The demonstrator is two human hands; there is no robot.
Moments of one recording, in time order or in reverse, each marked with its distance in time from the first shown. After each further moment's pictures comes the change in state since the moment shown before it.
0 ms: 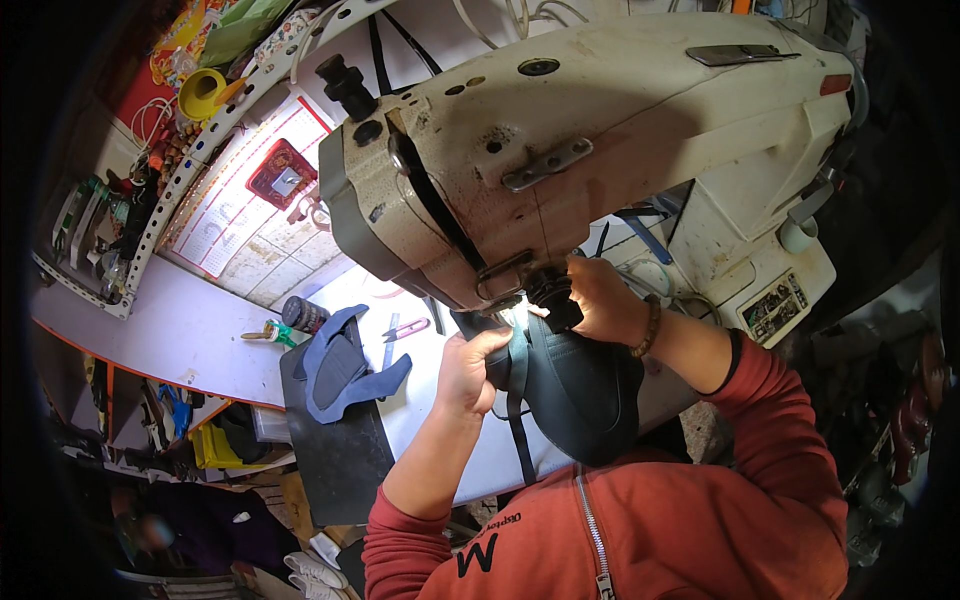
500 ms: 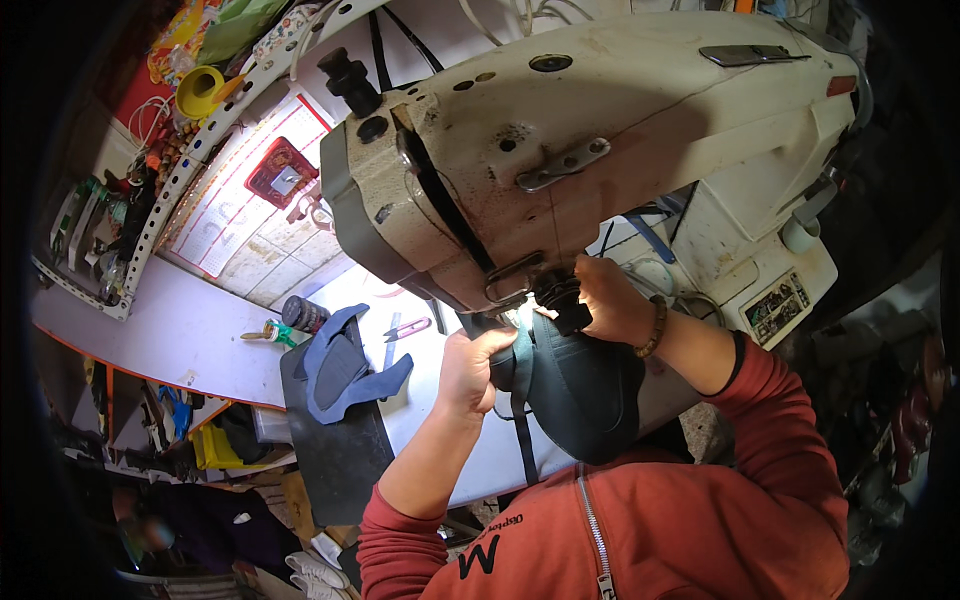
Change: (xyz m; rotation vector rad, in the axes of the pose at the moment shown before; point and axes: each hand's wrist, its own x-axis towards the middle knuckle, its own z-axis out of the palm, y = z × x) left_hand 0.000 0.008 0.006 0.114 0.042 0.016; right_hand 0.001 -0.001 -0.002 0.022 -0.009 0.039
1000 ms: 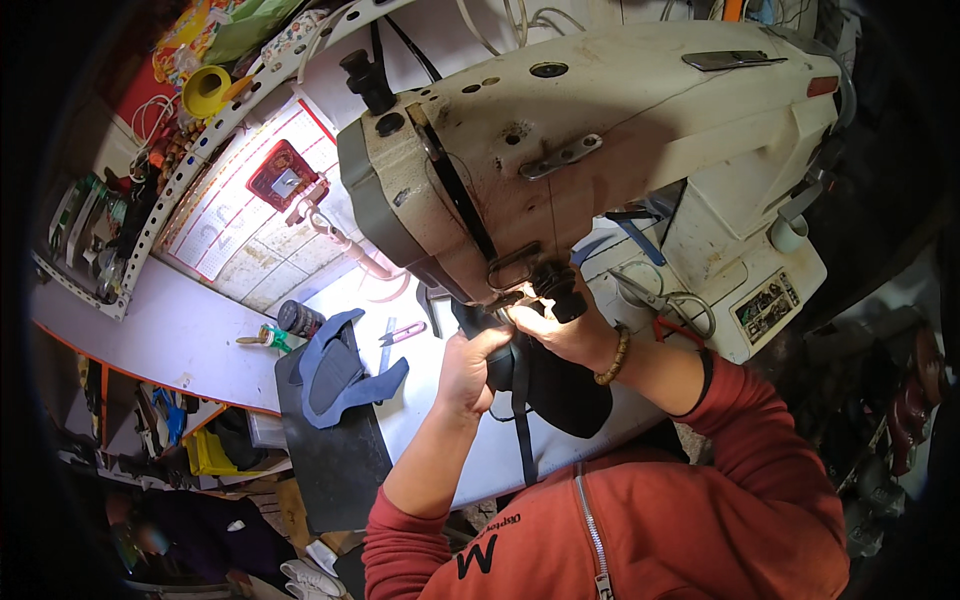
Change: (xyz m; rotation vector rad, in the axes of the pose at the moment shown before) left_hand 0.004 -0.010 -0.010 -0.143 -0.172 -0.020; right_hand 0.002 -0.027 0.039 0.121 0.208 0.199
